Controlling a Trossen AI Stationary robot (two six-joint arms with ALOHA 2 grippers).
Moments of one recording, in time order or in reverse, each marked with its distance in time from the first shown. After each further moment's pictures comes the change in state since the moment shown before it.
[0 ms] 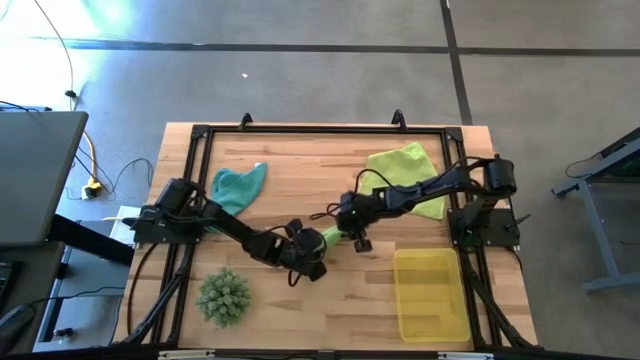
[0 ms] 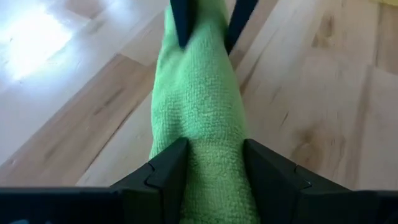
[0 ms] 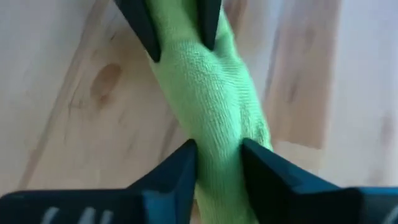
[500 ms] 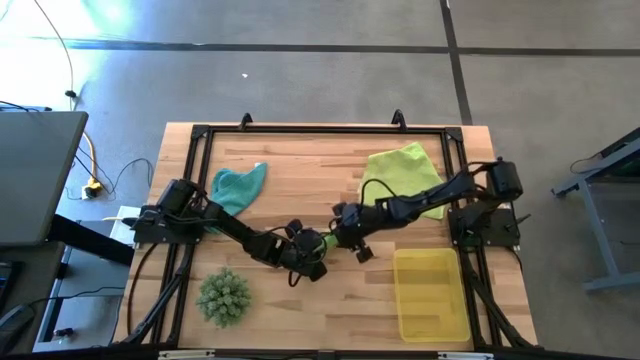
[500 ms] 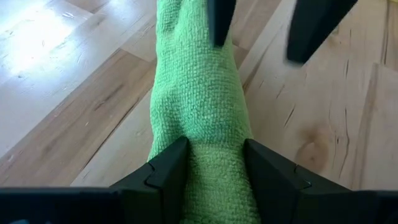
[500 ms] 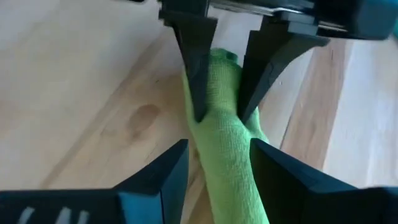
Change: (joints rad) left arm -0.001 0.018 -0.001 -0.005 -0.003 -0.019; right arm 0.111 -0.030 -0.016 0.148 0.060 -0.217
